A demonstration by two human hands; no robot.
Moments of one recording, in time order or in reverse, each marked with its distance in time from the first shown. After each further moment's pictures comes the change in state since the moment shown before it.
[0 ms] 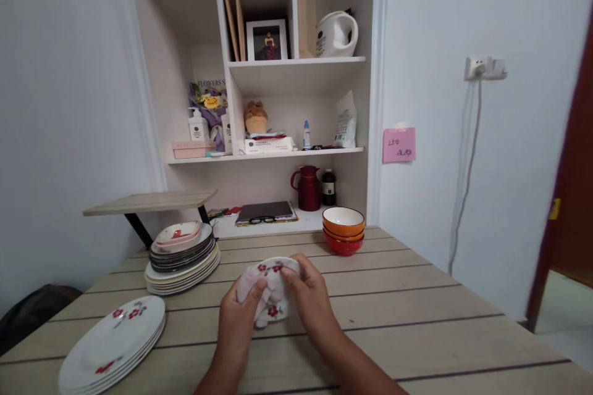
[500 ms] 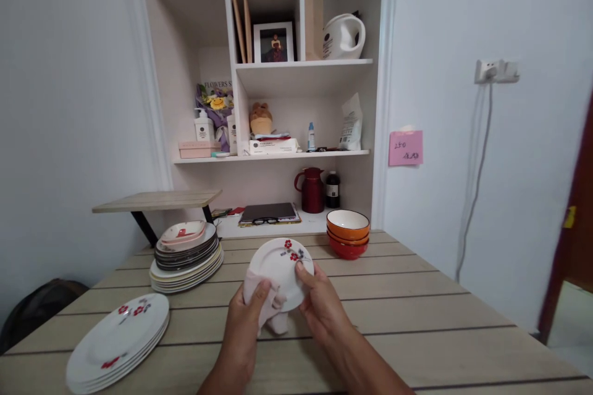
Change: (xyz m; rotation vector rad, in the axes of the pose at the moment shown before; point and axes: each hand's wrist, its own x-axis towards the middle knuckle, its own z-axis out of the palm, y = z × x) left_hand -0.001 -0.011 0.003 -0.234 -0.068 -0.158; right_hand 0.006 0.004 0.000 0.570 0.092 0.354
